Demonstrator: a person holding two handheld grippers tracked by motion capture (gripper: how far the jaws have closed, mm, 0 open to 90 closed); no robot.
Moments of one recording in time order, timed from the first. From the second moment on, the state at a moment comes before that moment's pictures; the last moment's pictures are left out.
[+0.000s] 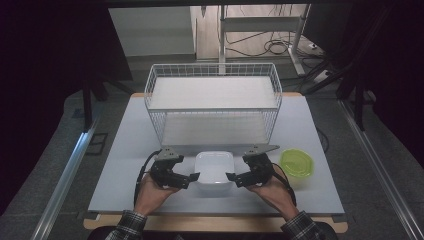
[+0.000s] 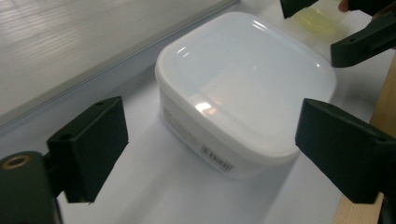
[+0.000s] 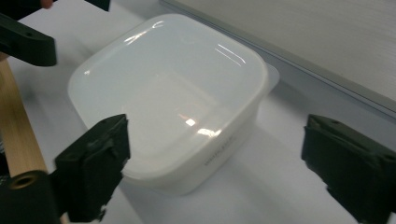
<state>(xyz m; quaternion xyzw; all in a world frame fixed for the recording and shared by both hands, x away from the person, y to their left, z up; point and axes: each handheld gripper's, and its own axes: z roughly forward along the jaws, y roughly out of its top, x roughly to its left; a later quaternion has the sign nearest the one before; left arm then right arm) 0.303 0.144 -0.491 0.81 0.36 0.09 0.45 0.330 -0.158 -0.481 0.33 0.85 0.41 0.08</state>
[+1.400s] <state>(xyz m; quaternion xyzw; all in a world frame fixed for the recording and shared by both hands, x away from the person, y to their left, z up) 0.285 0.143 -0.492 0.76 0.48 0.02 0.44 0.318 -0.165 -0.475 0.43 0.80 0.42 -0.02</state>
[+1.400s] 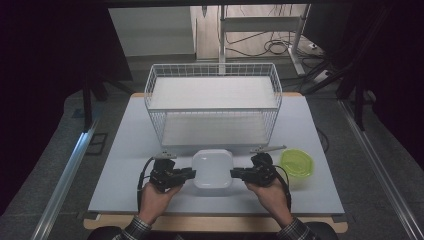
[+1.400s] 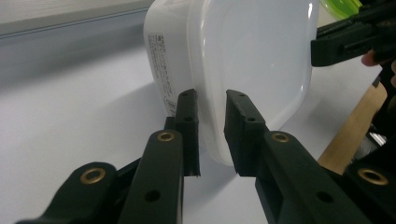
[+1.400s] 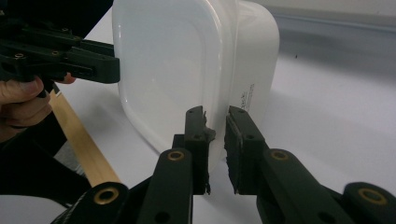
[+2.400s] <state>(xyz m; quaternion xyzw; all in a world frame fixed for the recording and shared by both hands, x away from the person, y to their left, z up) 0.297 0.141 -0.433 0.74 0.46 0.08 0.48 0.323 -0.166 -0.429 0.39 0.77 0.49 0.06</state>
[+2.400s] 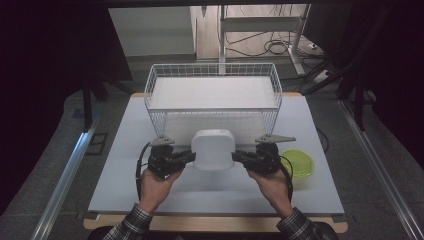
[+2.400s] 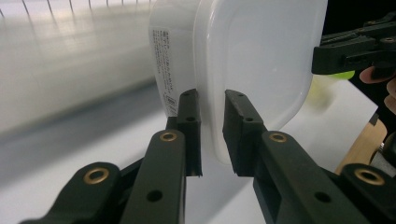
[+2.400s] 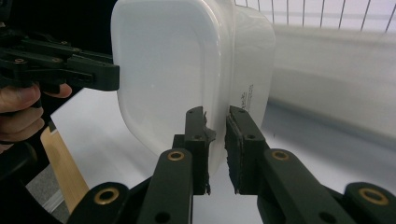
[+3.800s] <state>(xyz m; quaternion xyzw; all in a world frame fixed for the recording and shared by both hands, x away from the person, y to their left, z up) 0.348 0.163 -0.318 0.71 0.44 0.14 0.53 0.386 -0.144 -0.313 0.37 0.75 0.54 0.09</state>
